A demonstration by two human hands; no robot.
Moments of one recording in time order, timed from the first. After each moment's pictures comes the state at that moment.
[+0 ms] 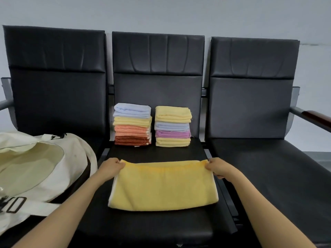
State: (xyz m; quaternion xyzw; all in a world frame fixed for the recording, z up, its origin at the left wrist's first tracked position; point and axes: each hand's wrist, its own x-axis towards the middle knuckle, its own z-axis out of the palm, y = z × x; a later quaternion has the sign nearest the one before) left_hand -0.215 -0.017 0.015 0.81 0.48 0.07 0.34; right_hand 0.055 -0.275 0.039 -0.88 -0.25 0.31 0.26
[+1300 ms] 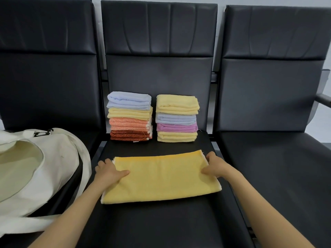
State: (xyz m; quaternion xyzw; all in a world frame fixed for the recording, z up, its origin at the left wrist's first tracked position) left_hand -0.184 0.017 -0.038 0.79 0.57 -0.01 0.23; right_hand 0.086 -0.215 -0.008 -0.90 -0.27 0.30 0.18
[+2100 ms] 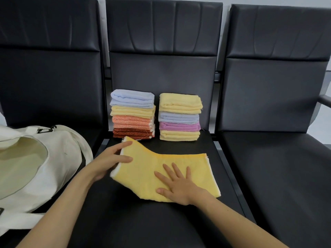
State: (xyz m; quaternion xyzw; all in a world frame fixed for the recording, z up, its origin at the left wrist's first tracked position) left_hand -0.206 0.003 0.031 0.70 0.32 0.12 0.63; right_hand -0.023 -0.178 -0.050 -0.77 -0.61 0.19 -0.05
